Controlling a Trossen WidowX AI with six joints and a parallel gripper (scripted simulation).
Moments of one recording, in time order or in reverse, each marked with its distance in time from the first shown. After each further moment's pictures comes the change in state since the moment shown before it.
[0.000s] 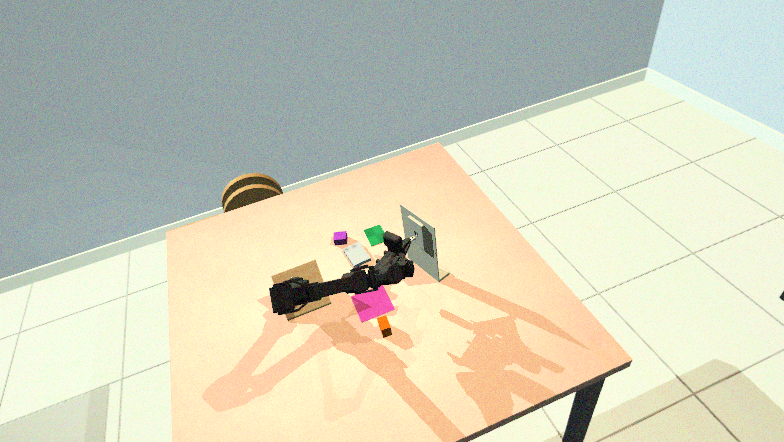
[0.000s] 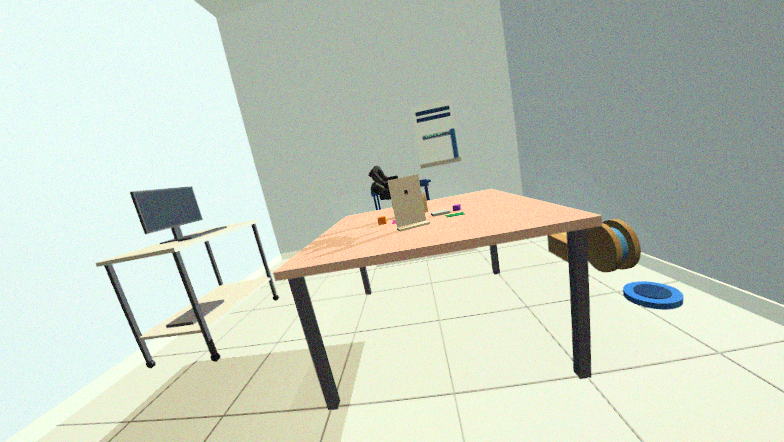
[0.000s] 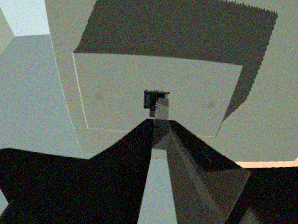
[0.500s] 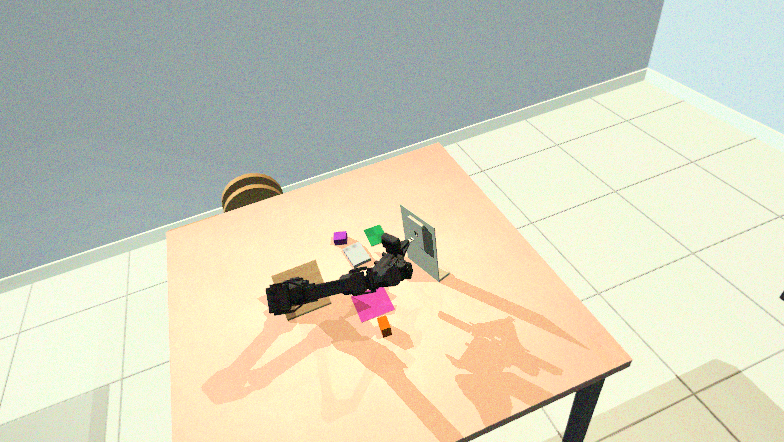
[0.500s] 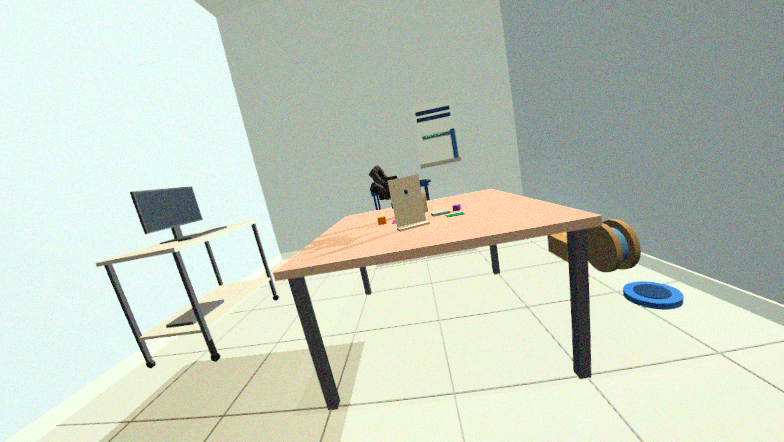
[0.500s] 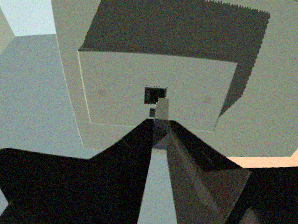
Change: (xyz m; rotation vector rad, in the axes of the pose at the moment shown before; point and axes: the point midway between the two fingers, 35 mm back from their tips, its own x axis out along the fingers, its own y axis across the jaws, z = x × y) arm -0.009 0.000 0.000 0.000 0.000 0.000
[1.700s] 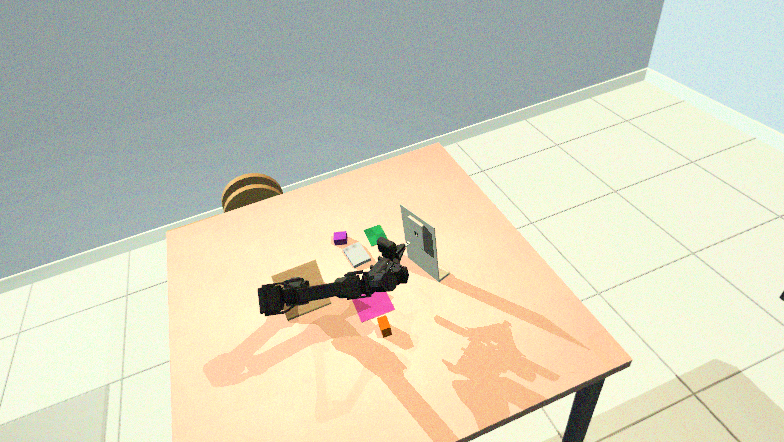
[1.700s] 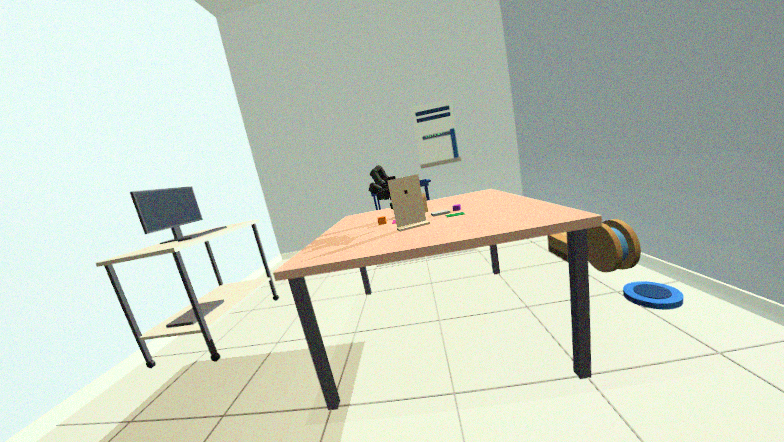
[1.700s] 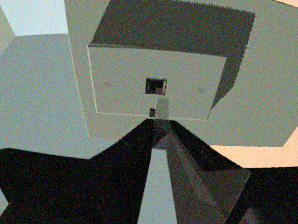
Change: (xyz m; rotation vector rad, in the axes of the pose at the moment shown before) arm -0.021 0.000 -0.001 0.000 0.001 -0.001
